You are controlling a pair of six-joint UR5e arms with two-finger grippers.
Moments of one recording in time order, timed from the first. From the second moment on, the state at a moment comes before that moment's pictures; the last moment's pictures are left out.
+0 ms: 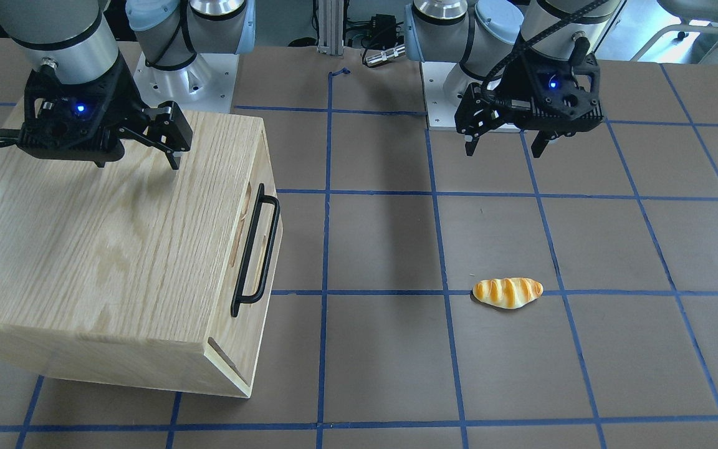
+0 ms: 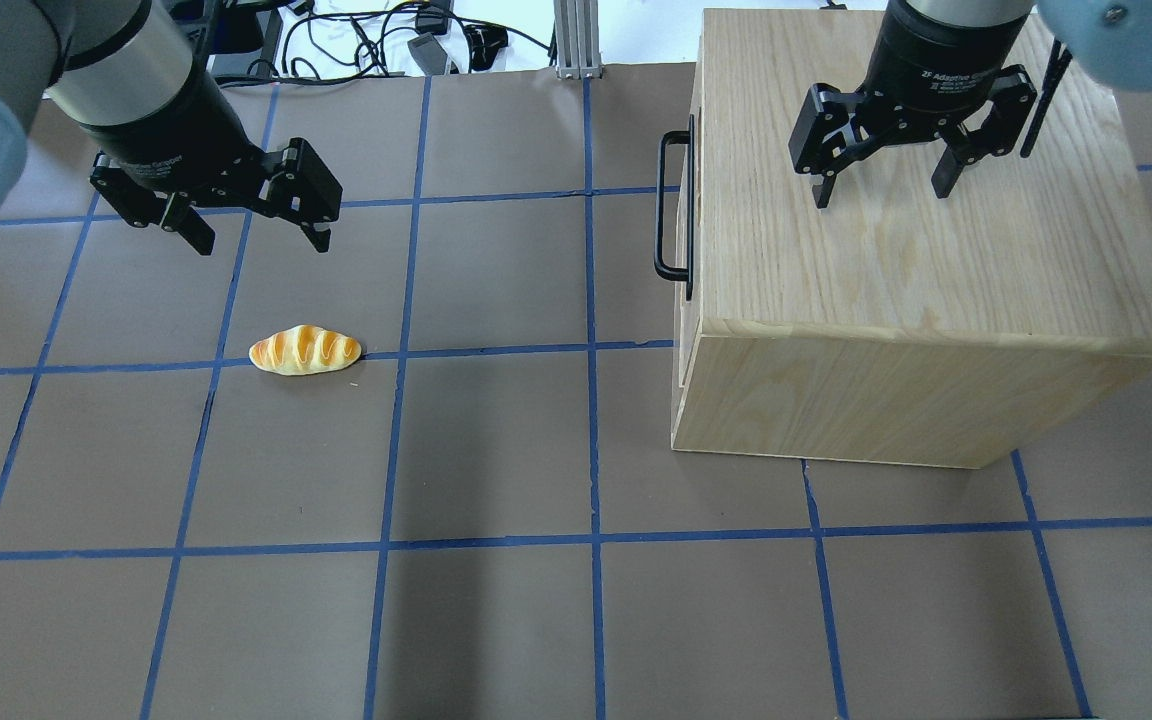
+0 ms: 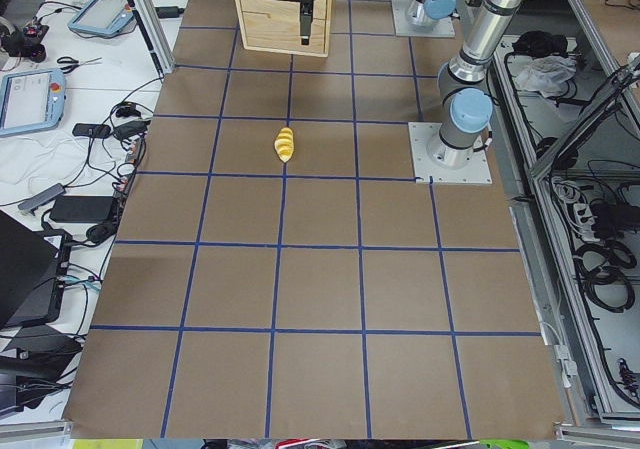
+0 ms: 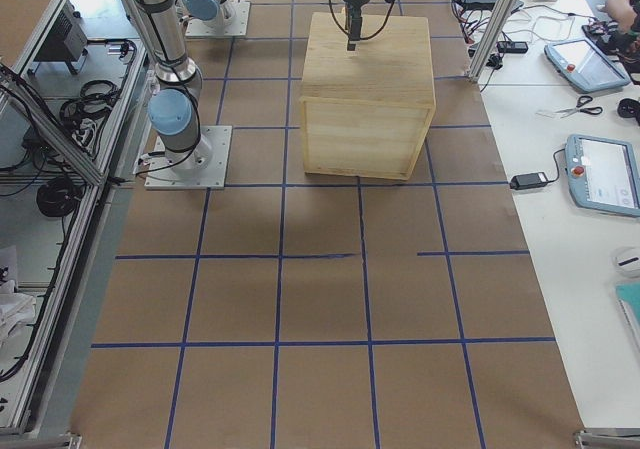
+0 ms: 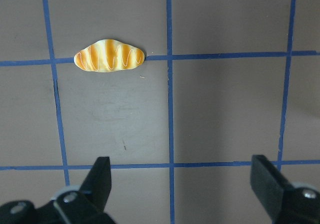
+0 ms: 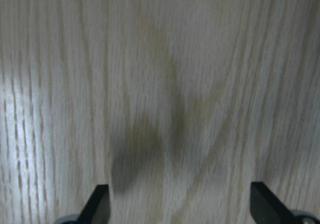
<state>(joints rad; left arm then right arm) -1.58 -1.53 -1.57 -1.57 1.58 0.00 1.60 -1.49 1.43 -1.47 -1.61 0.02</state>
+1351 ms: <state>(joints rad) -1.58 -1.54 -1.58 -1.57 1.57 0.01 1.60 -1.49 1.43 -1.47 -1.61 0.02</state>
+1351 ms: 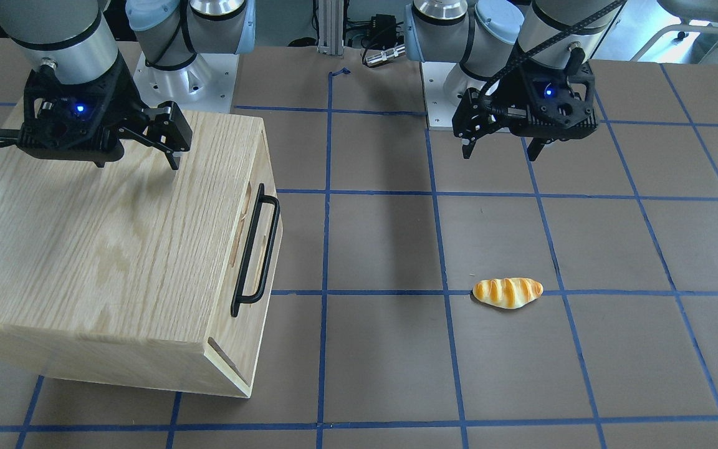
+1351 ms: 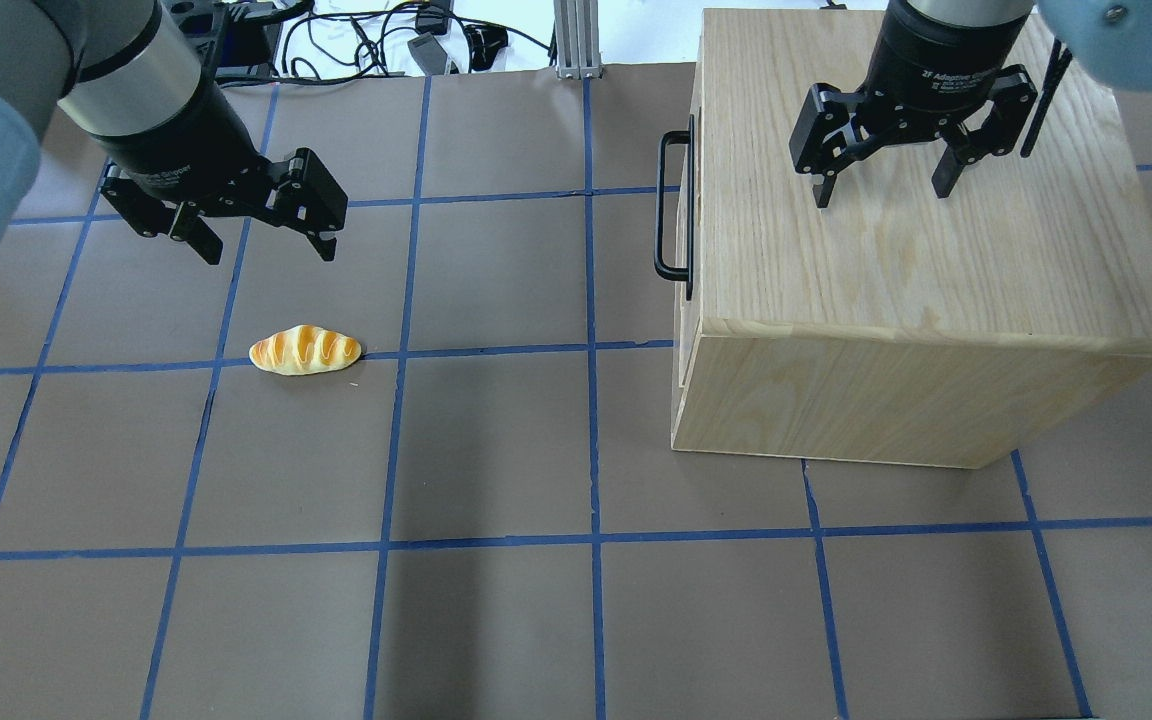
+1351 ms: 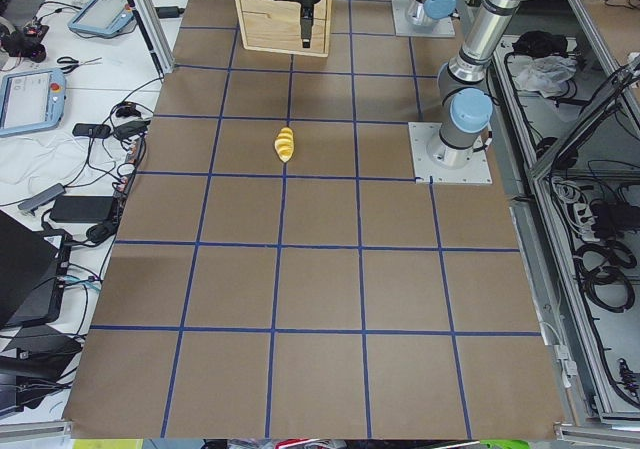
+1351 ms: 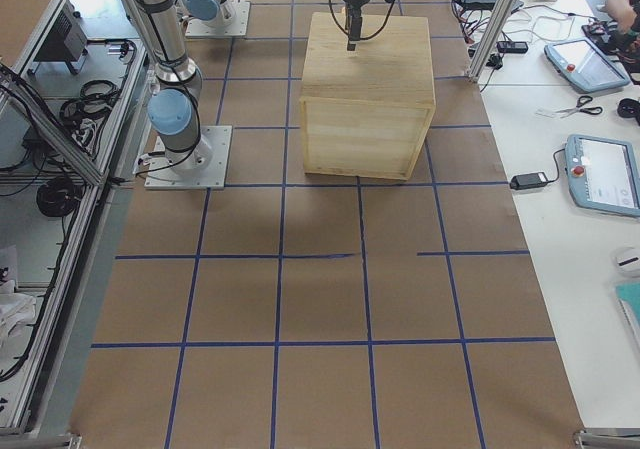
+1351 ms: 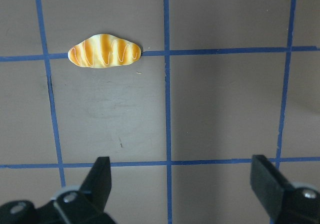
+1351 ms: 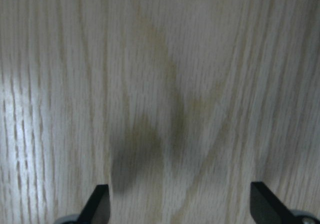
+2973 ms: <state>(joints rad) -1.83 -1.86 -1.57 -1.04 1.16 -0.53 1.60 -1.49 1.43 -1.47 -1.61 0.02</state>
